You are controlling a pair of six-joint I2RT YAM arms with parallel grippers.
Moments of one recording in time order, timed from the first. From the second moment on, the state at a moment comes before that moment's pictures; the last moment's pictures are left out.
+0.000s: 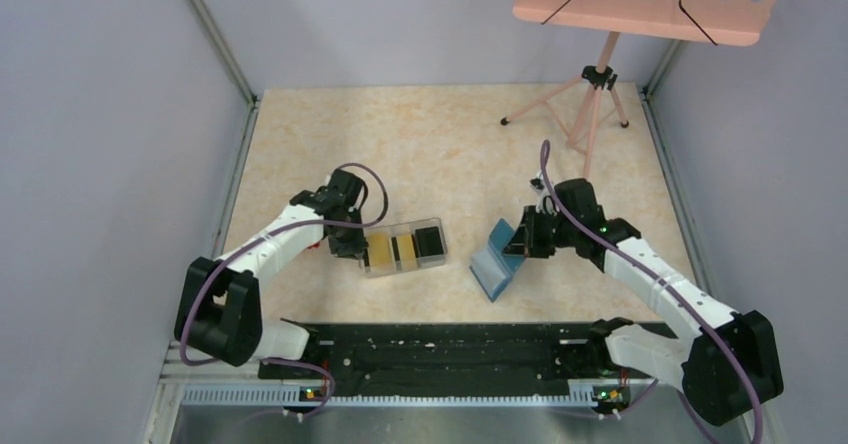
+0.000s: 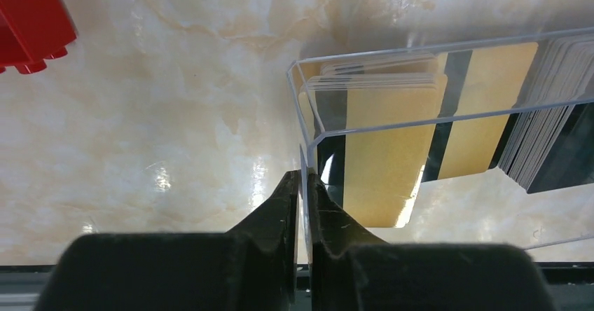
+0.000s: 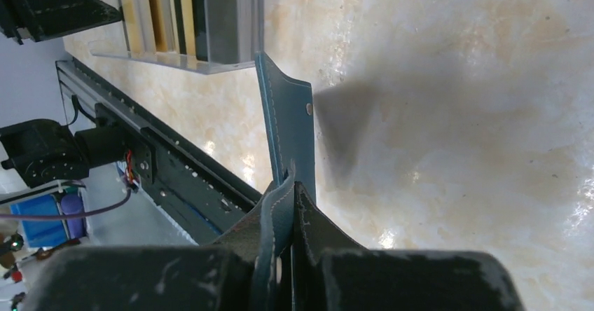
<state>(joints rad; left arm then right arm) -0.36 1.36 0.86 -0.76 -0.03 -0.55 0.39 1.06 0.68 -0.47 -0.48 0.48</state>
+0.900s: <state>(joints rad) -0.51 1.17 0.92 -0.66 0.10 -0.60 0.34 1.11 0.51 -0.26 -0.30 0.79</state>
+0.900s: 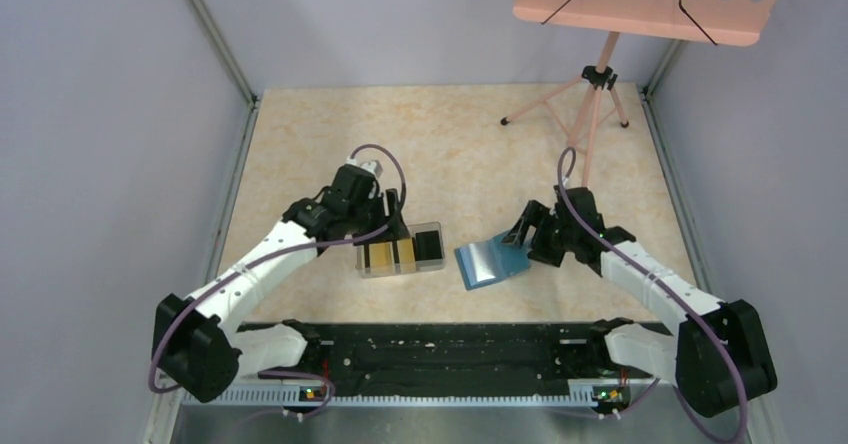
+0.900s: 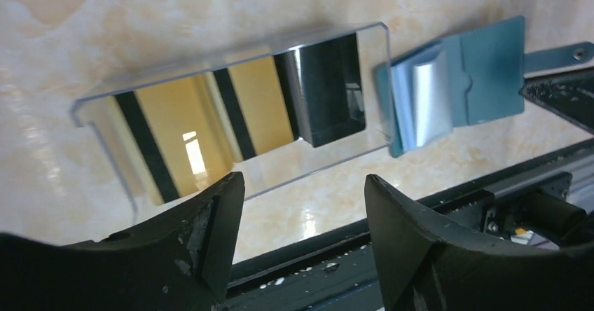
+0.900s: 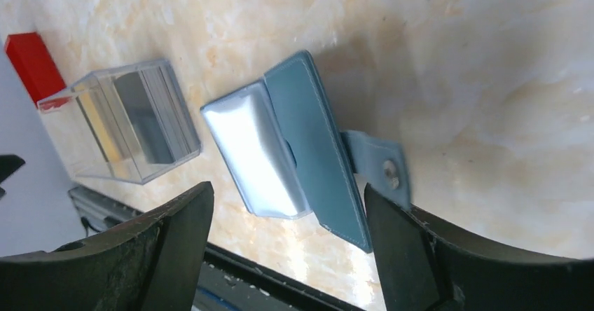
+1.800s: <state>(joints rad) -0.90 1.82 1.33 -0.51 0.15 -0.75 0.35 1.36 0.69 -0.32 -0.55 0.51</state>
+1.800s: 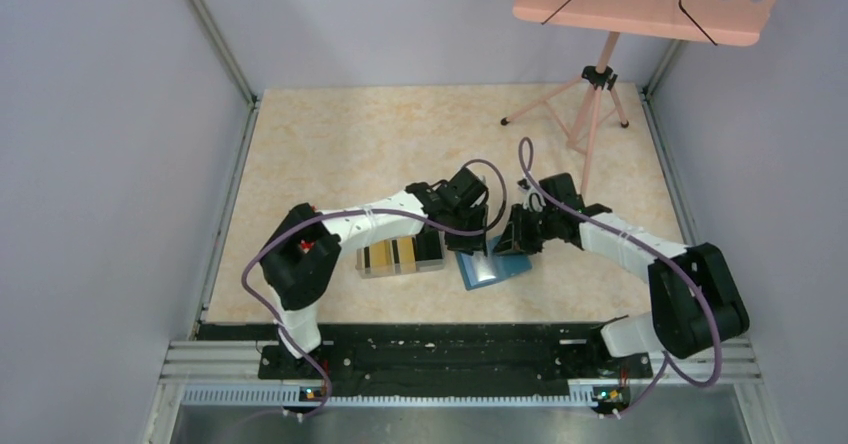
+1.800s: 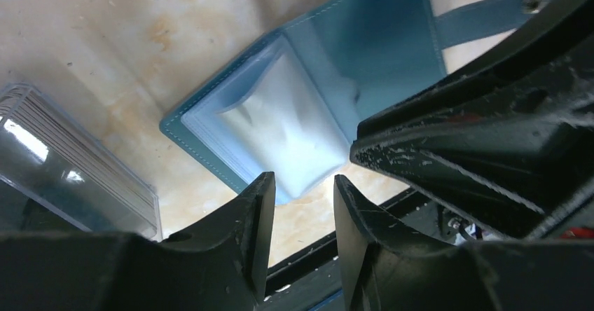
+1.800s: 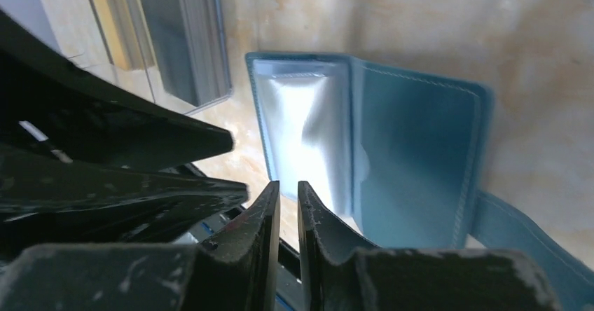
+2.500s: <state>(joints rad) -0.92 1.96 1.35 -0.63 0.13 -0.76 0.47 1.60 0.69 -0.18 -0.62 0.61</state>
